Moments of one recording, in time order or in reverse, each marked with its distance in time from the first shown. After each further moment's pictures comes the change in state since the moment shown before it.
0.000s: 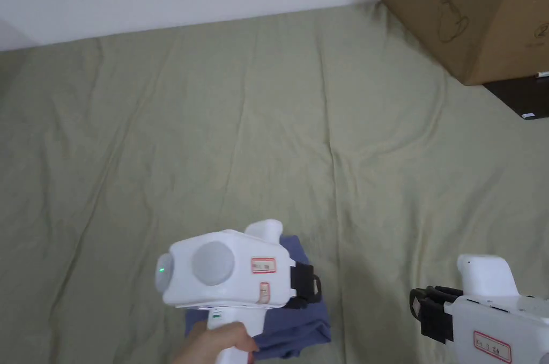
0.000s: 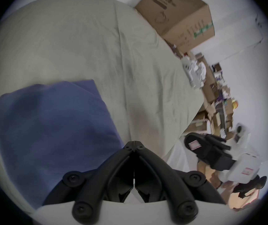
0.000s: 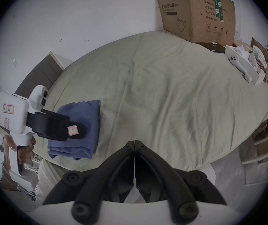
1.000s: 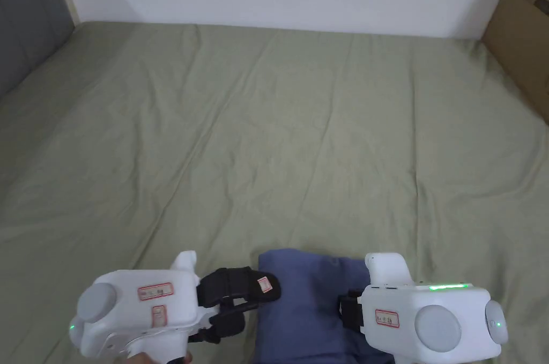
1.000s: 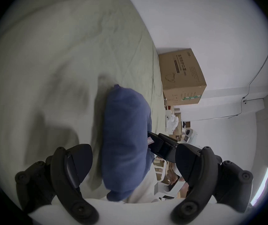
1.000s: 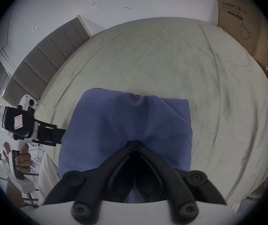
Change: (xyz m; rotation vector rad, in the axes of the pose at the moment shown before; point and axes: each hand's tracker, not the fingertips) left arm -0.198 -0.051 0.076 0.185 -0.338 0.468; right arm -0.148 0.032 -0.130 -0.207 0.166 0.255
